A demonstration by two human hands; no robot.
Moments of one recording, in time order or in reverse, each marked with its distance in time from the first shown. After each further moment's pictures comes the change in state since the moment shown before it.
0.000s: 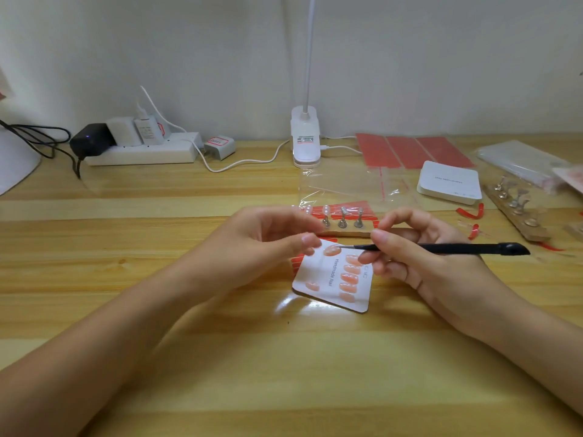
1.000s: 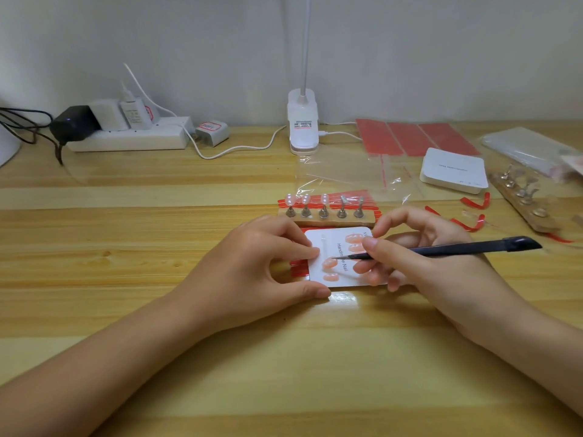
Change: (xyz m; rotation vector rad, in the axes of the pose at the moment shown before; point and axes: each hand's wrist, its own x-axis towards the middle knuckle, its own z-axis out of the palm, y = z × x) left_hand -0.010 -0.021 0.011 0.681 0.063 0.252; right_hand -0.005 0.000 0.006 -0.250 0.107 0.097
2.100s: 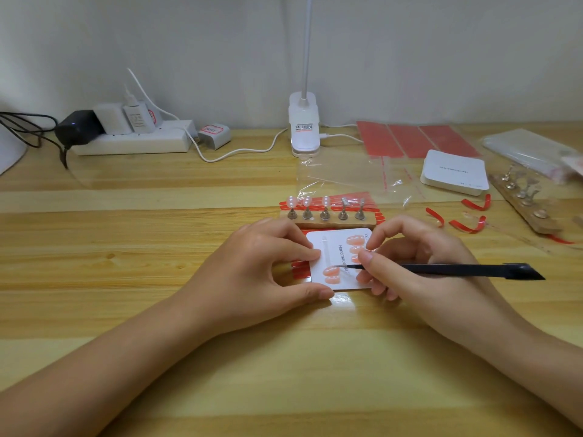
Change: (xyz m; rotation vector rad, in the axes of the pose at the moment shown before) left_hand -0.001 0.003 0.000 -0.011 0.019 -0.011; right_hand -0.007 0.005 0.004 -0.220 -0.018 -0.113
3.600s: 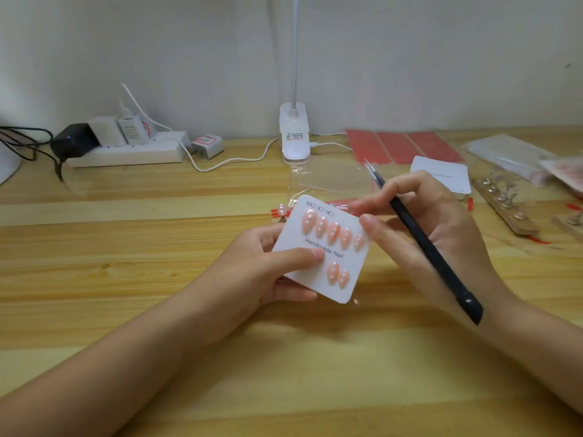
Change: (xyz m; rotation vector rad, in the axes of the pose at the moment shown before) left_hand 0.009 0.025 -0.002 -1.144 -0.087 -0.544; right_hand 0.014 -0.012 -0.010 -0.067 0.154 -0.421
